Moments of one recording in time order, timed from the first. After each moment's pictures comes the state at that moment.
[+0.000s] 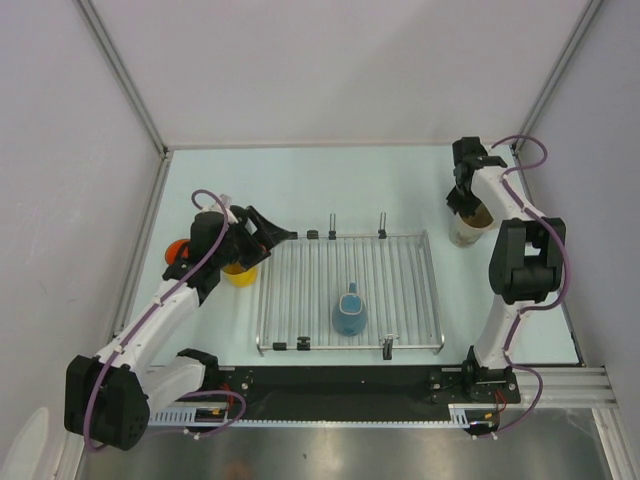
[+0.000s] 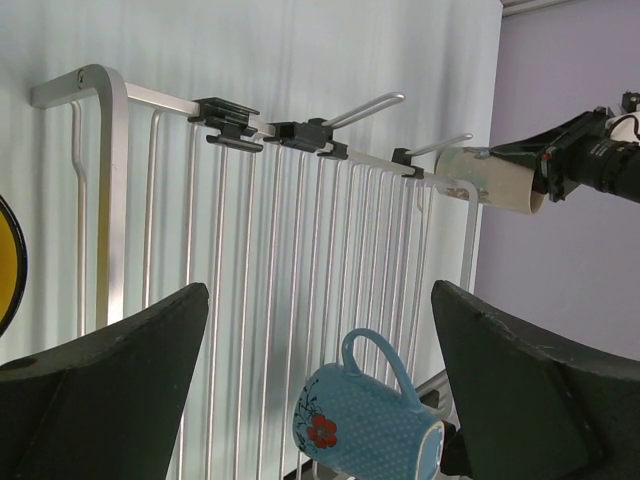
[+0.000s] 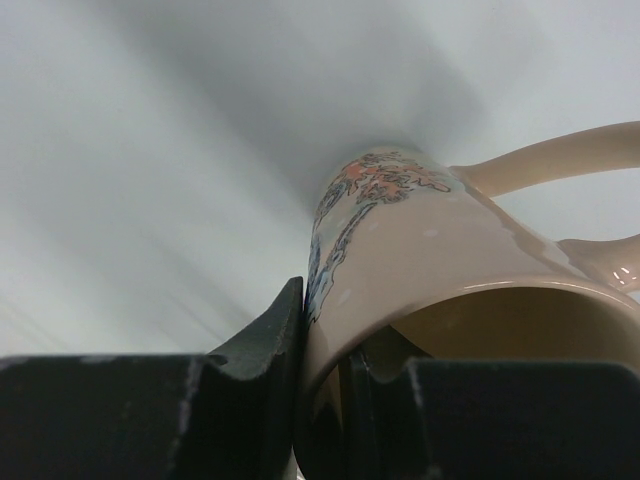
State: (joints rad) left arm -0.27 1.04 0.67 -0.15 0.30 -0.92; right arm 0.04 1.91 1.58 -0.83 0.35 0.72
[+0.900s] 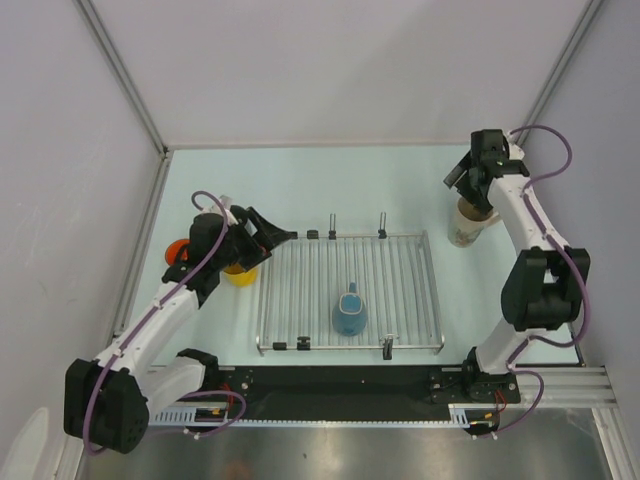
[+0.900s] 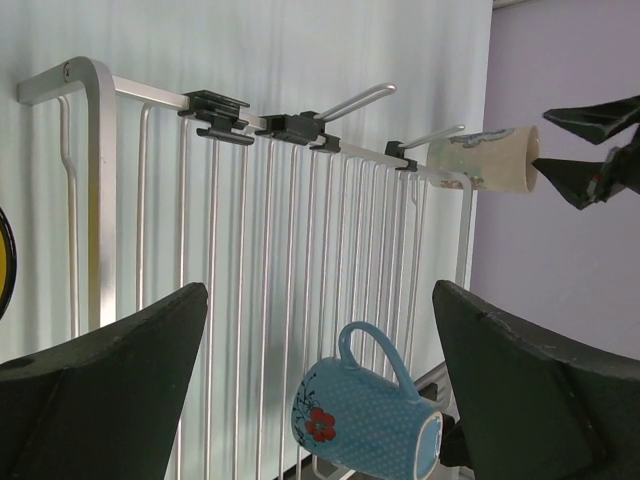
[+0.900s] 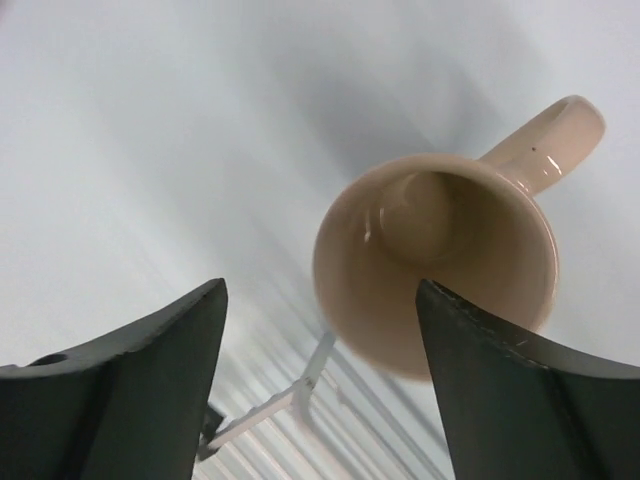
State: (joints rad) left arm -0.27 1.02 0.65 -0.14 0.32 -0.91; right arm 0.02 1.71 1.51 -0.72 0.26 0.71
